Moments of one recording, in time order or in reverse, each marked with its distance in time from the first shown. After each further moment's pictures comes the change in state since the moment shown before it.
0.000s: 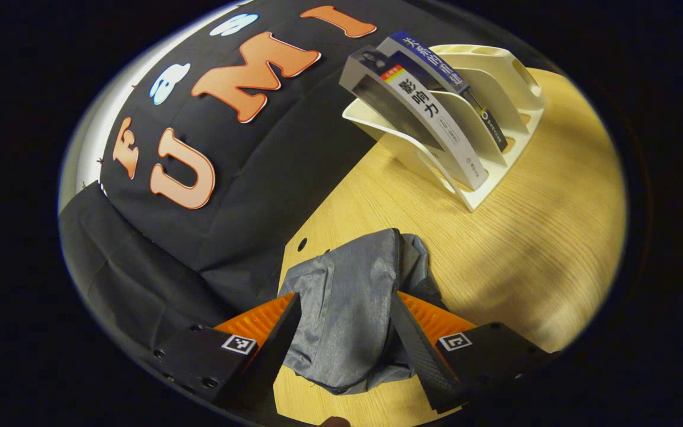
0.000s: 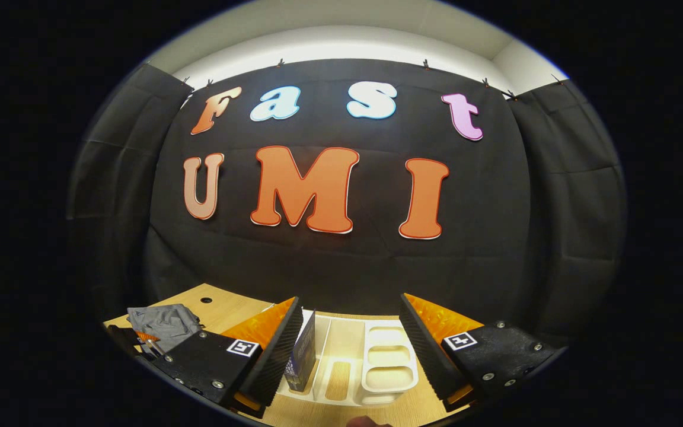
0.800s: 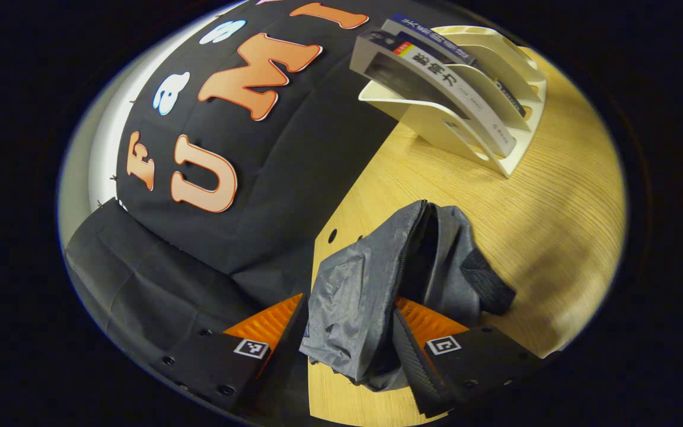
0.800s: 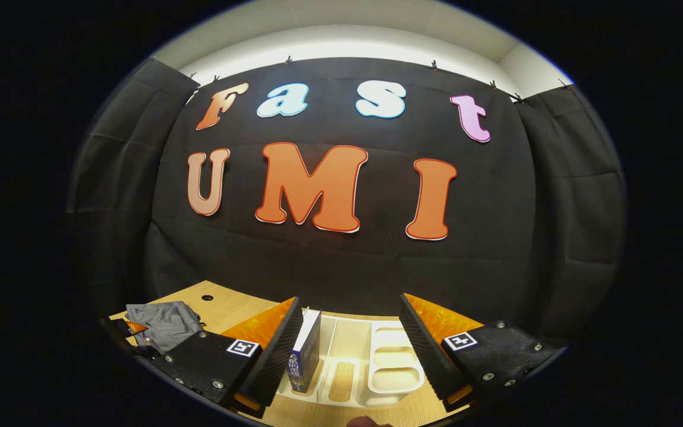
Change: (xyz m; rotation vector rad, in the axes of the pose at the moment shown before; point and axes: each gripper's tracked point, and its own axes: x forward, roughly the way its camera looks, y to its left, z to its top) left arm 0.010 0.057 -0.018 0.039 0.038 0.137; right arm 0.008 0.014 -0.005 -0.022 0.015 0.006
